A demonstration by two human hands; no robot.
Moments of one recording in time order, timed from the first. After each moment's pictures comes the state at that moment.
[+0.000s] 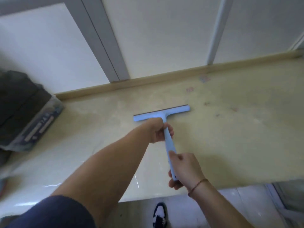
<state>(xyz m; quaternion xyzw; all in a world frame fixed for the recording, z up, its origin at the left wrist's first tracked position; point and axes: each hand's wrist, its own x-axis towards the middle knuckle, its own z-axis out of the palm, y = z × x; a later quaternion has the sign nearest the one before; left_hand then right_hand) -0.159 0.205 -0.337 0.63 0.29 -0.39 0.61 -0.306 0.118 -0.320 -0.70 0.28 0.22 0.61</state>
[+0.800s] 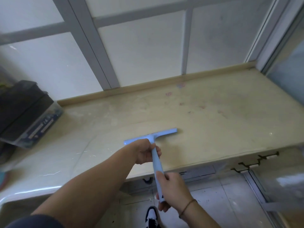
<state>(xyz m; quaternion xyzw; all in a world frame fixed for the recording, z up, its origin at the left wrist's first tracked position) -0.298 0.199 -0.318 0.61 0.30 -0.41 0.61 -0.445 0.094 -0.294 -0.68 0.25 0.26 0.63</state>
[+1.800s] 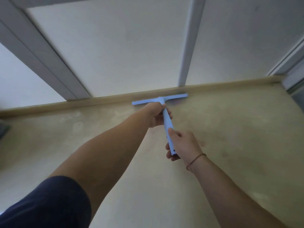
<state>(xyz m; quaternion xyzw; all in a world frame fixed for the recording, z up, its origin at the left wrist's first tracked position) -0.007 0.040 -0.313 0.62 0.25 -0.34 0.65 -0.132 -0.048 -0.308 -0.72 0.27 0.18 0.62</state>
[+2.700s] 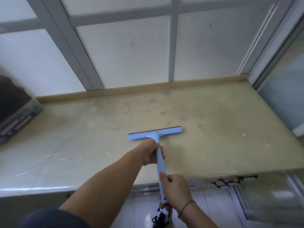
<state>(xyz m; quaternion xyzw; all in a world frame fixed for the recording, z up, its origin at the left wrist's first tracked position) -0.269 0.048 -0.323 0.62 0.31 -0.37 0.62 -0.397 -0.045 -0.305 -0.76 0.23 0.24 0.56</state>
